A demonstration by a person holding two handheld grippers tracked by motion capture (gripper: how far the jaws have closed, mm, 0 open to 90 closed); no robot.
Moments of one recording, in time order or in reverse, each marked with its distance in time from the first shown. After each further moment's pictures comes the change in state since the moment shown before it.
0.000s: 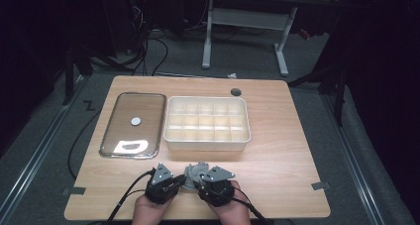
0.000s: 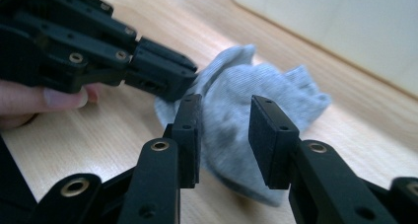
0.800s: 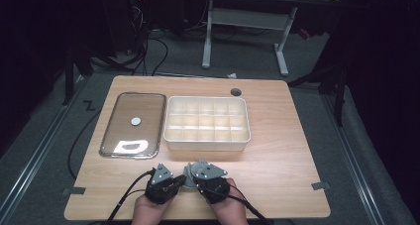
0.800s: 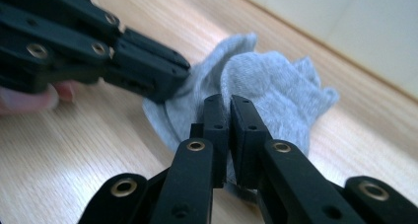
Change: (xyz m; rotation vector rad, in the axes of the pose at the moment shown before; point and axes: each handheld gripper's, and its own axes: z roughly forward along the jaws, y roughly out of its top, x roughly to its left) left arm 0.000 0.000 0.000 0.003 -0.005 -0.001; right arm 0.002 0.007 0.013 0.030 -0.040 -0.038
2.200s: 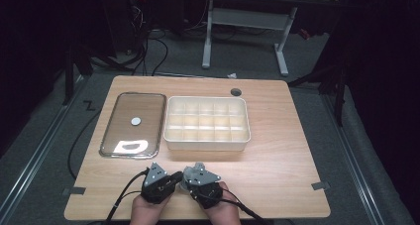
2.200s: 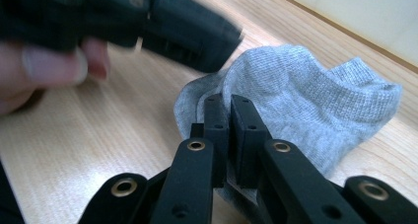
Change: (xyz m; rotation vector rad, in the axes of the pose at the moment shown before) left arm 0.003 0.004 -0.016 -0.131 0.012 -0.033; right arm 0.017 -0.009 0.016 -0.029 0.078 -0.033
